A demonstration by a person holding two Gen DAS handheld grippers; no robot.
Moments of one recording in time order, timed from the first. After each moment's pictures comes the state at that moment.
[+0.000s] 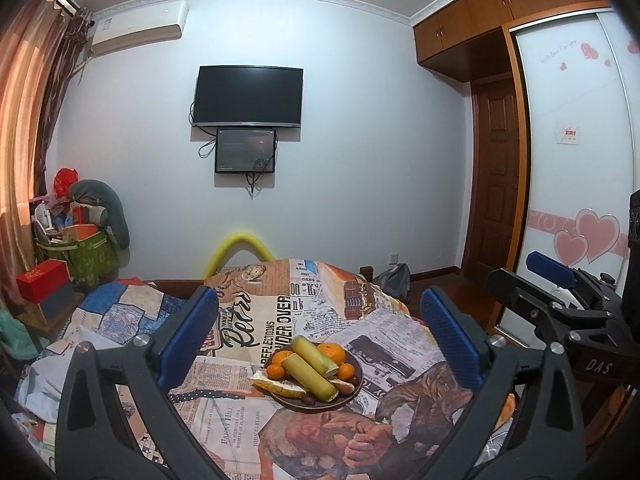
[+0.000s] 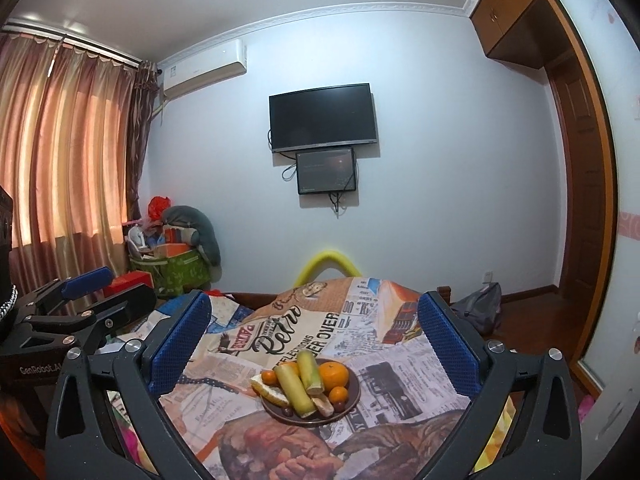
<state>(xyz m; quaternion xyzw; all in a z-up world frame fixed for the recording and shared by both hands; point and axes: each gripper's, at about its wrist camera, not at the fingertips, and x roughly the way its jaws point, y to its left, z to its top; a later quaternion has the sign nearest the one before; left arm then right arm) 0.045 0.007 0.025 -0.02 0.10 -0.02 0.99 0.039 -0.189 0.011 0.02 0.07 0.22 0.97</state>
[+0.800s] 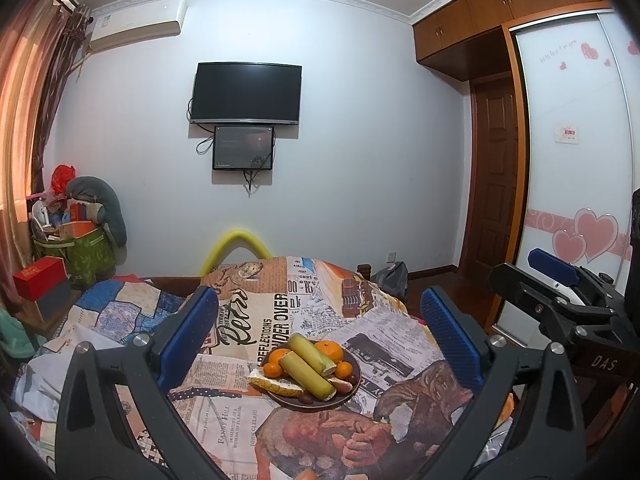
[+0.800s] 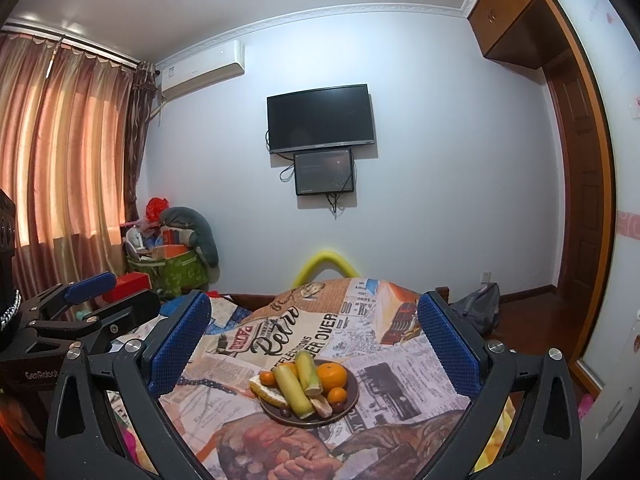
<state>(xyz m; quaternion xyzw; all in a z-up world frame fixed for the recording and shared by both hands) 0.048 0.008 0.021 -0.02 0.10 -0.02 0.99 0.038 -0.191 0.017 0.02 0.07 0.21 0.97</state>
